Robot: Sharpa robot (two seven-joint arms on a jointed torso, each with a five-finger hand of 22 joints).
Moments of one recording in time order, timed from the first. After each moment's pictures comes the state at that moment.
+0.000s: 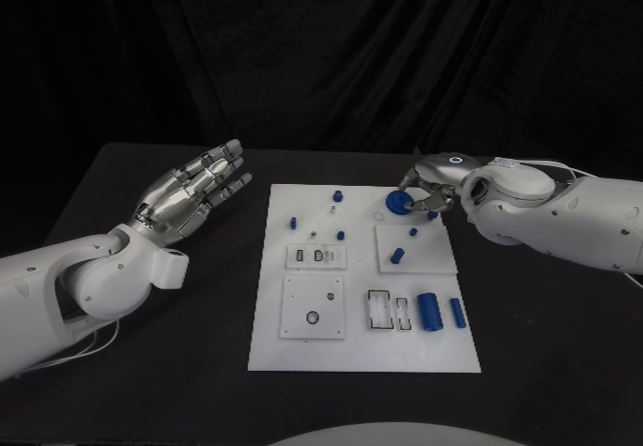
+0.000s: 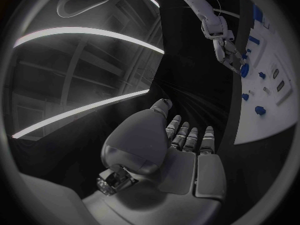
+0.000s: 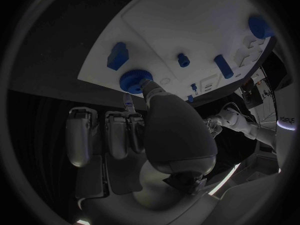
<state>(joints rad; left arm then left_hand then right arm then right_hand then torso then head) 1.31 -0.96 -0.21 1.55 0.05 0.16 0.63 1.44 0.25 -0.05 0.12 0.60 0.29 0.07 0.08 0.04 0.05 0.08 0.20 0.03 0.02 0.07 0.00 0.01 0.17 0.01 0.19 0.01 0.00 1.40 -0.90 -0.25 1.38 -1.62 -0.28 -0.17 1.37 -0.08 0.16 0.22 0.34 0.82 0.10 0.07 0.22 1.47 0.02 1.57 1.31 1.47 -0.04 1.57 1.31 0.04 1.47 0.07 1.49 1.31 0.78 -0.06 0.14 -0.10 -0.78</state>
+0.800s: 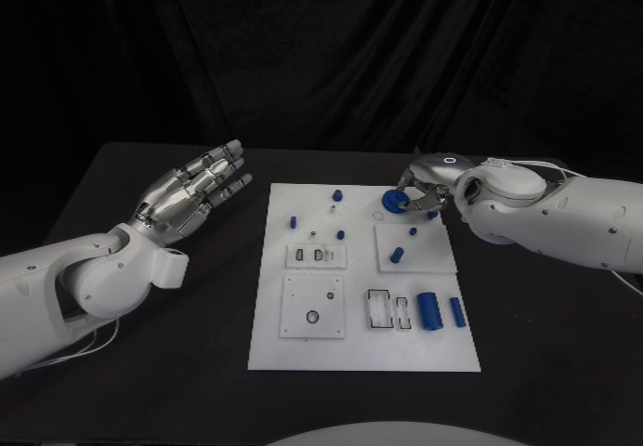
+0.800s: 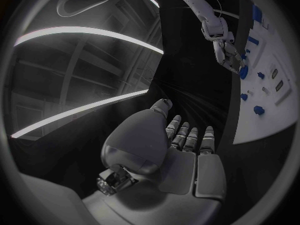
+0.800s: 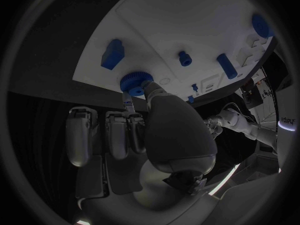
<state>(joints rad) 1.31 -0.96 -0.21 1.54 0.05 0.17 0.62 1.44 0.25 -0.04 0.12 0.60 0.29 0.07 0.08 0.04 0.05 0.08 0.20 0.03 0.01 0.08 0.00 0.01 0.17 0.01 0.19 0.01 0.00 1.39 -0.87 -0.24 1.36 -1.62 -0.28 -0.17 1.40 -0.09 0.17 0.17 0.42 0.95 0.11 0.14 0.24 1.47 -0.01 1.57 1.31 1.47 -0.06 1.57 1.31 0.04 1.47 0.06 1.49 1.31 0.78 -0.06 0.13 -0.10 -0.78</state>
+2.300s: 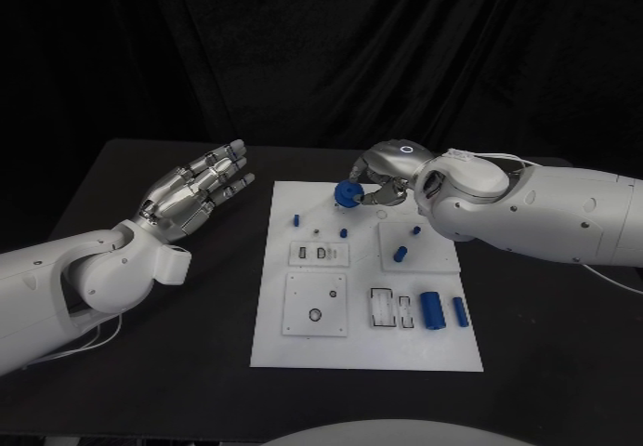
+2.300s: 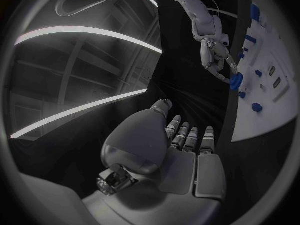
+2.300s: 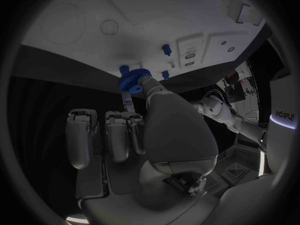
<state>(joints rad) 1.31 -0.95 -0.21 1.52 0.05 0.17 0.61 1.43 0.26 -0.04 0.12 0.60 0.28 0.08 0.08 0.04 0.05 0.08 0.20 0.03 0.02 0.08 0.01 0.01 0.17 0.01 0.19 0.01 0.00 1.44 -0.76 -0.25 1.46 -1.62 -0.37 -0.17 1.38 -0.08 0.18 0.15 0.48 0.96 0.11 0.21 0.24 1.47 -0.02 1.57 1.31 1.47 -0.07 1.57 1.31 0.02 1.47 0.04 1.53 1.31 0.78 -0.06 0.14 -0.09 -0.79</state>
